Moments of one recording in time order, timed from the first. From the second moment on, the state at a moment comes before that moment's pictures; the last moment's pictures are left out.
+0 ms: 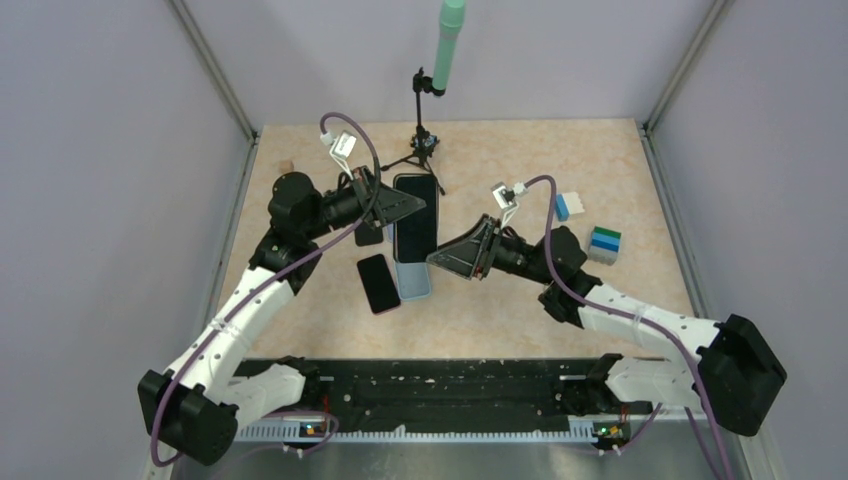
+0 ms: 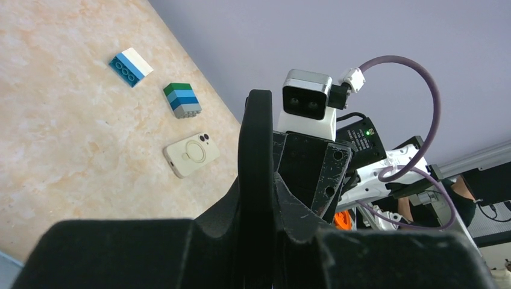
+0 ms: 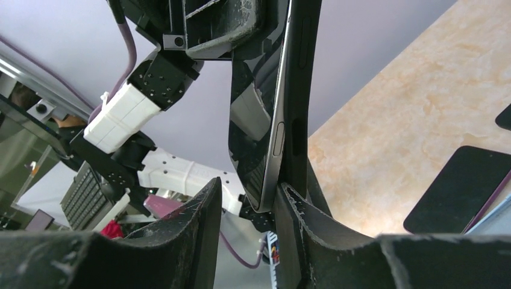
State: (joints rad) left arm -0.40 1.05 0.96 0.15 0.72 -0.90; right arm 0.81 1.13 0.62 0.75 -0.47 0.93
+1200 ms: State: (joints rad) left arm -0.44 1.05 0.88 0.37 0.70 -1.07; right arm 0.81 1.19 0.59 0.98 -0.43 1.10
